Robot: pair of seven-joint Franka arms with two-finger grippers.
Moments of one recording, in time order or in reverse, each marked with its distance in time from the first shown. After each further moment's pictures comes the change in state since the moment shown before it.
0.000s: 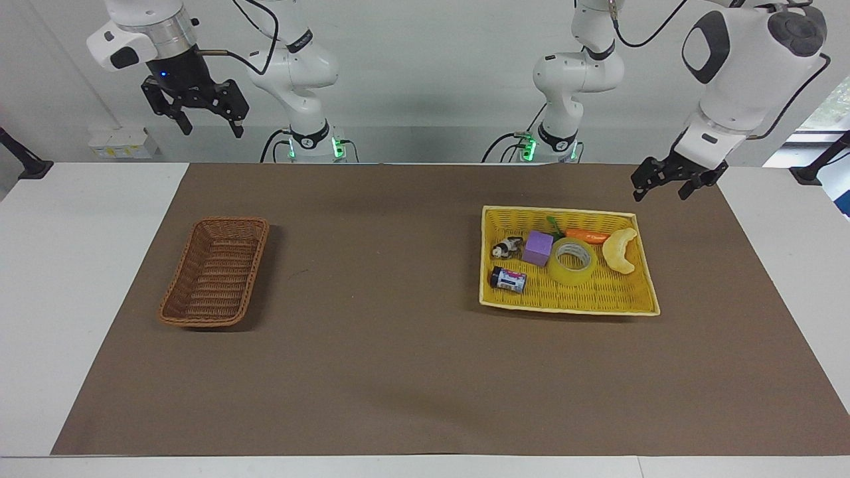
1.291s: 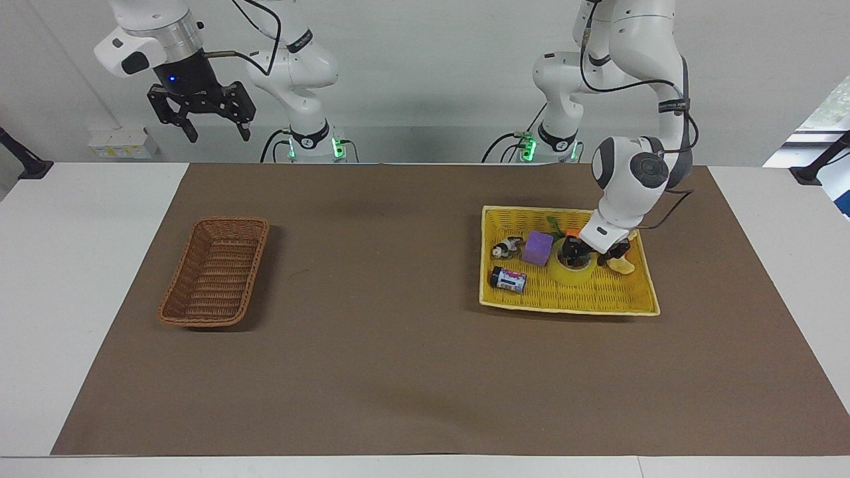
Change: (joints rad) left arm -0.100 0.158 -0.002 -0.430 0.000 0.587 -0.023; right arm -0.001 0.000 0.002 -0.018 0.012 0.020 -0.032
